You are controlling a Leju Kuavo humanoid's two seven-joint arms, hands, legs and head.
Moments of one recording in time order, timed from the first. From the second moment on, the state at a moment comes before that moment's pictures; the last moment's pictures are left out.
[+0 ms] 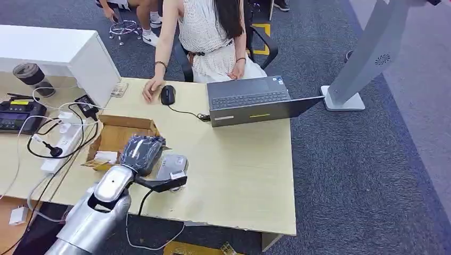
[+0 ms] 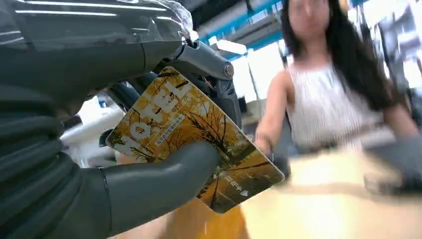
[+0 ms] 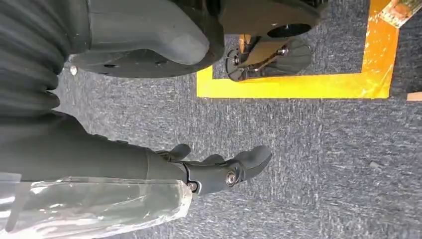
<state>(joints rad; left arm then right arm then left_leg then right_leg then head) -0.33 0.21 -0.40 -1.34 -1.49 0.23 0.04 -0.07 0.24 -1.01 -0.20 1.12 -0.12 -0.30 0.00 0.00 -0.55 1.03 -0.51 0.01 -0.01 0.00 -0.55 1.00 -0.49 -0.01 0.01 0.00</state>
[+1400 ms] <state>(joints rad) -0.55 0.20 -0.36 -1.29 -1.48 0.21 0.05 -0.07 0.24 -1.01 -0.20 1.13 -0.11 -0.30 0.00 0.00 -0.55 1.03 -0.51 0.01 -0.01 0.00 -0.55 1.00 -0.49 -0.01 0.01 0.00</state>
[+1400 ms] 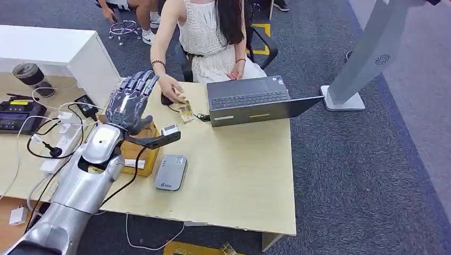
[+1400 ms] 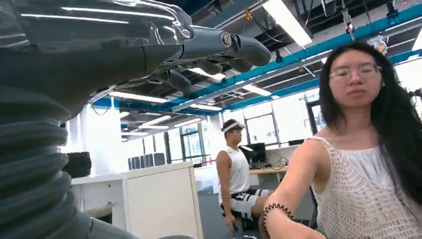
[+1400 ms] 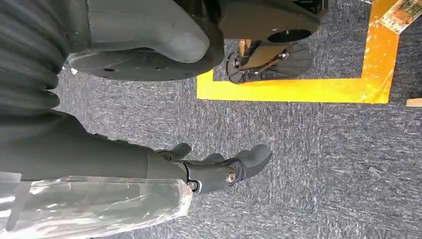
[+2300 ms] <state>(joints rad) 0.23 0.30 -0.26 -1.83 -1.36 0.28 0.03 -0.07 0.24 -1.10 -0.20 1.03 -0.17 -0.33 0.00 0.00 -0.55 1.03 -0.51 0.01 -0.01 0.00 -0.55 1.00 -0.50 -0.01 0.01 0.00</state>
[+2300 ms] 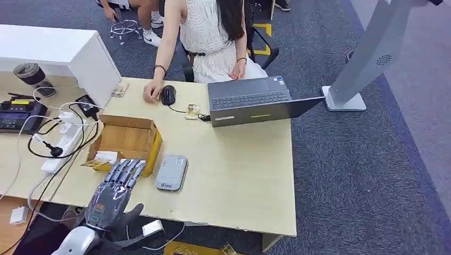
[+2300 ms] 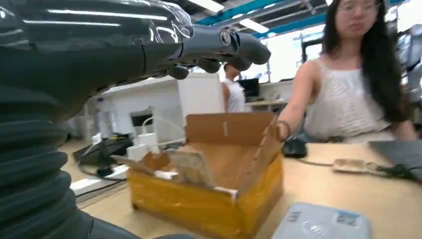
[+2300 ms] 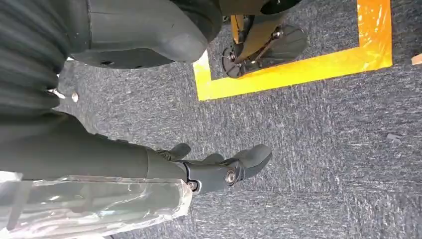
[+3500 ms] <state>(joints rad) -0.01 0.12 -0.09 -1.54 -1.49 0.24 0.12 -0.07 0.24 -1.10 -0.20 1.07 -0.16 -0.31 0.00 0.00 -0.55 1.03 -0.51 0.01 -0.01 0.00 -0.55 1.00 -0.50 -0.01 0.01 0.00</state>
